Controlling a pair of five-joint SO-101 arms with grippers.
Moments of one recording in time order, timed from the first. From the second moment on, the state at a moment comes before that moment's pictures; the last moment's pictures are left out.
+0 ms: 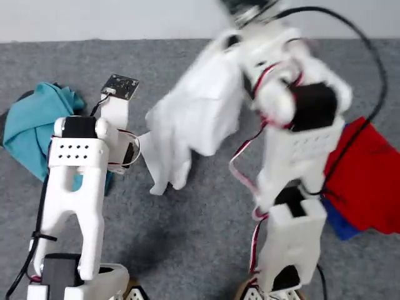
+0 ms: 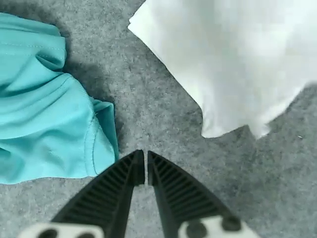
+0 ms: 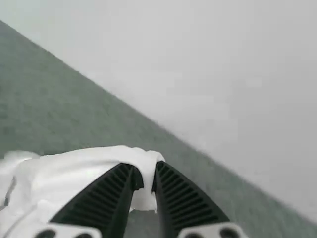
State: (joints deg) left arm -1.8 -12.3 16.2 88.3 -8.6; right arm -10.9 25.7 -89.5 99.2 24.2
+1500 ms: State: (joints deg) left arm 28.6 16.6 18.7 54.0 -8.6; right arm -2.0 39.6 -89.1 100.6 24.2
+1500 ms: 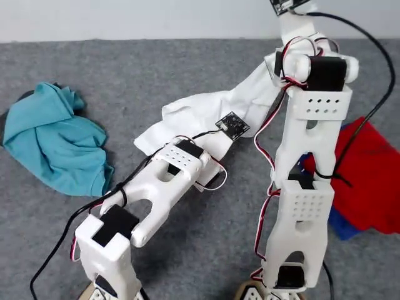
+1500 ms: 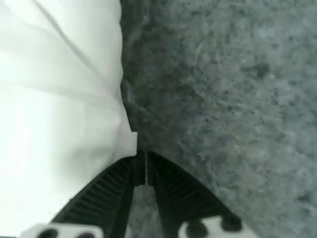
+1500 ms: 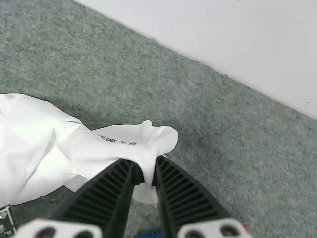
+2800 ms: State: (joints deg) left arm 23.8 17.2 5.1 84.4 -13.9; right arm -2.0 39.6 -89.1 100.6 24.2
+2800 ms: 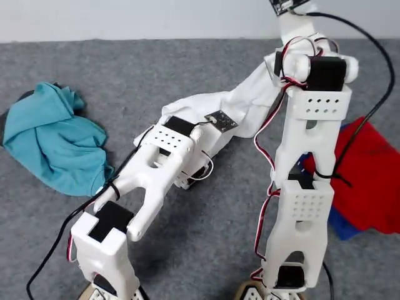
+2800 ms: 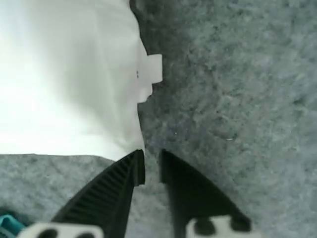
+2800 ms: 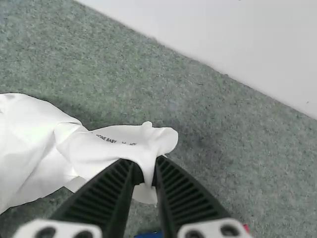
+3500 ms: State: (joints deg) left arm 18.4 27.9 3.2 77.1 -17.0; right arm -2.4 44.0 -89.1 100.7 24.2
